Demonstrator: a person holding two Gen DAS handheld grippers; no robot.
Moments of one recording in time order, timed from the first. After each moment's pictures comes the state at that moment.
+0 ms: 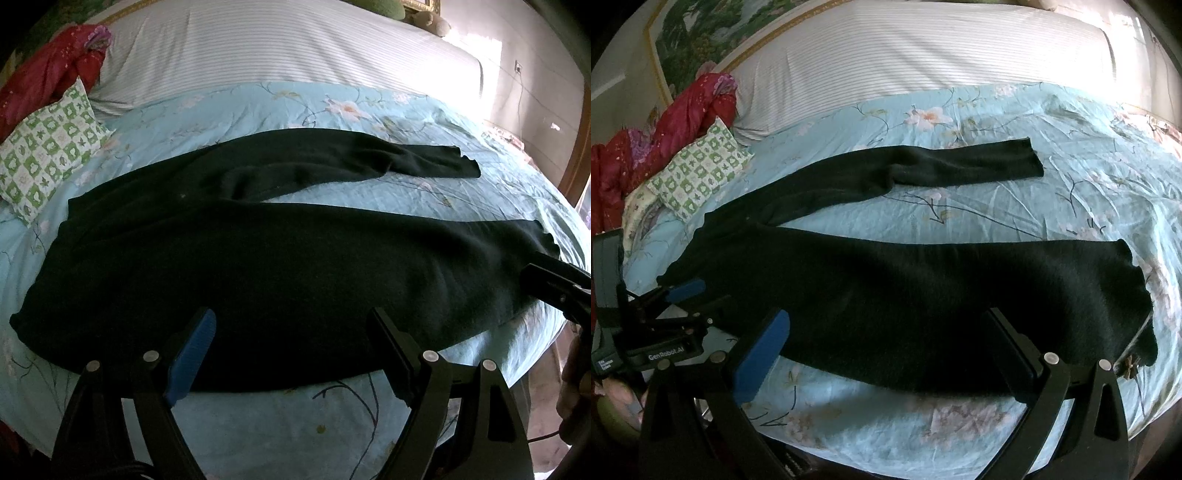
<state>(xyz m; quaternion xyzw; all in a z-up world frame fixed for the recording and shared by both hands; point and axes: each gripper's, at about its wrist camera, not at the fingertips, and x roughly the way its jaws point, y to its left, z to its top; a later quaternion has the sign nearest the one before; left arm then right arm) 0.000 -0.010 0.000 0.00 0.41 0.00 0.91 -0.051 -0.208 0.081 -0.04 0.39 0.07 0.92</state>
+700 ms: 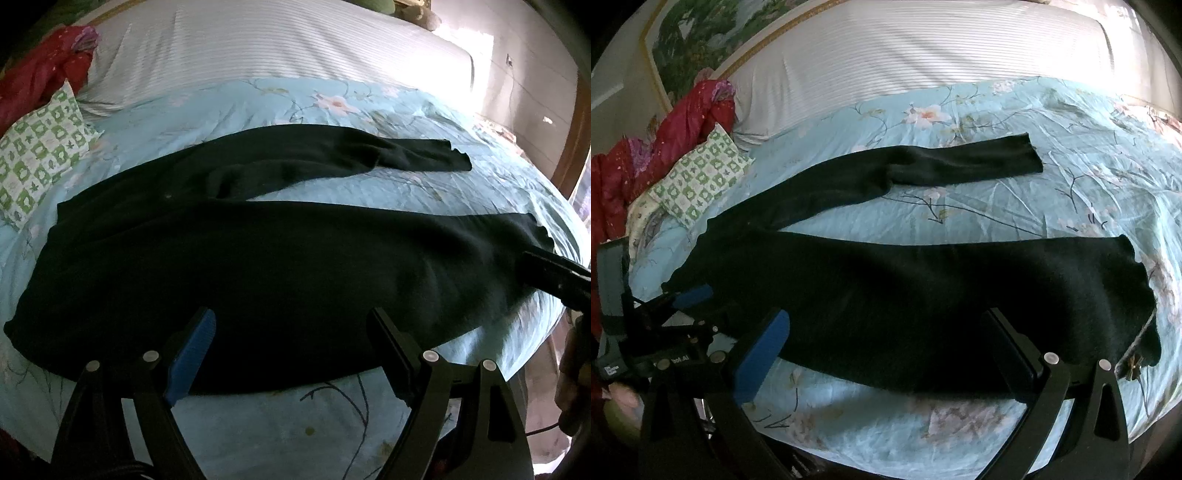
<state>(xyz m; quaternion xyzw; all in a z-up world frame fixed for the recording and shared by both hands) 0.005 -0.018 -0.002 0.01 0.42 -0.02 0.91 -0.048 -0.215 0.080 -0.01 0.39 0.07 0.92</state>
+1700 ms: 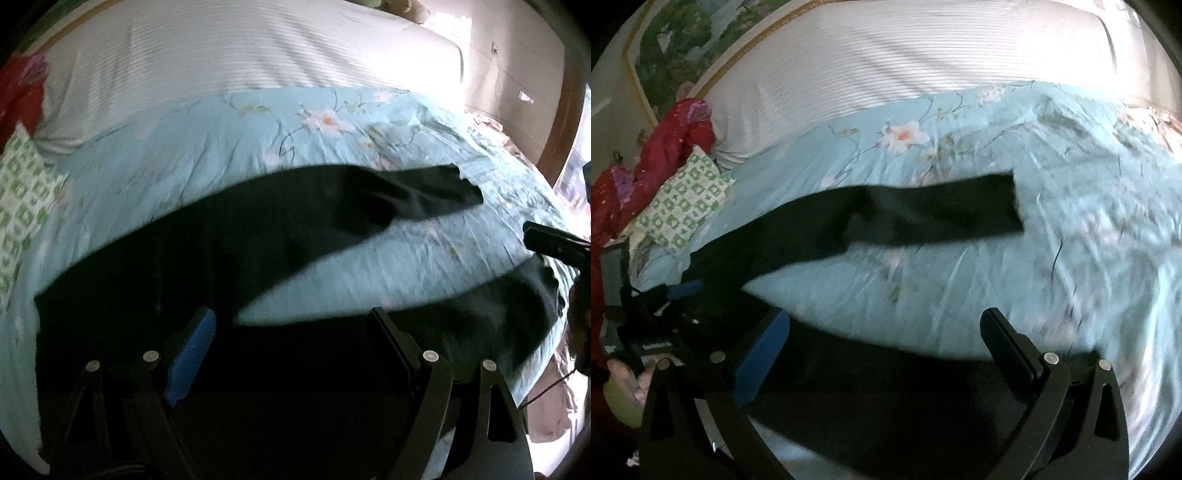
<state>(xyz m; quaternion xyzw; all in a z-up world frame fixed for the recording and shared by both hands) 0.119 0.002 0.042 0.04 0.44 -0.07 0.90 0.046 -0.262 0.126 -0.01 0.41 0.06 0.91</state>
